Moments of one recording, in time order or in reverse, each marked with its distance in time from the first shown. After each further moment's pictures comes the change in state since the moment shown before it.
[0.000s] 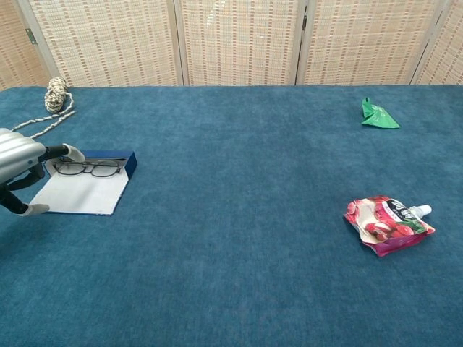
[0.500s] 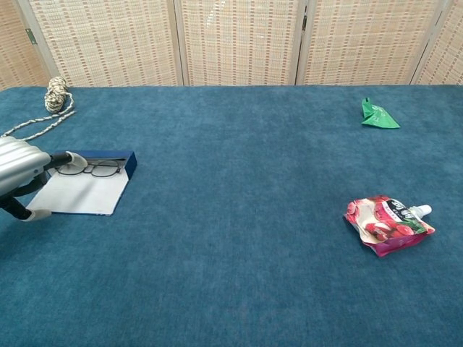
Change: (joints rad) left arm 0.009 -0.062 -0.013 0.125 0.028 -0.029 -0.011; right arm -0.004 0.001 -0.002 -0.002 0.003 0.005 -0.003
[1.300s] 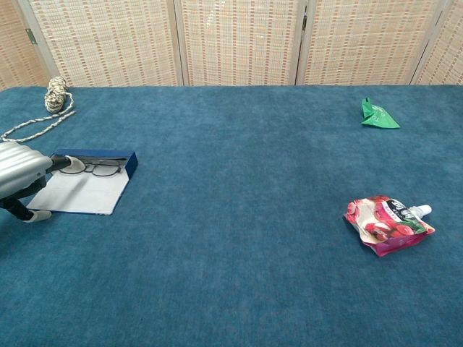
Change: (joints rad) left arm -0.004 -0.044 -0.037 0.088 -0.026 -0.079 0.004; right arm -0.007 0.005 -0.001 -0.009 0.001 0.010 -0.010
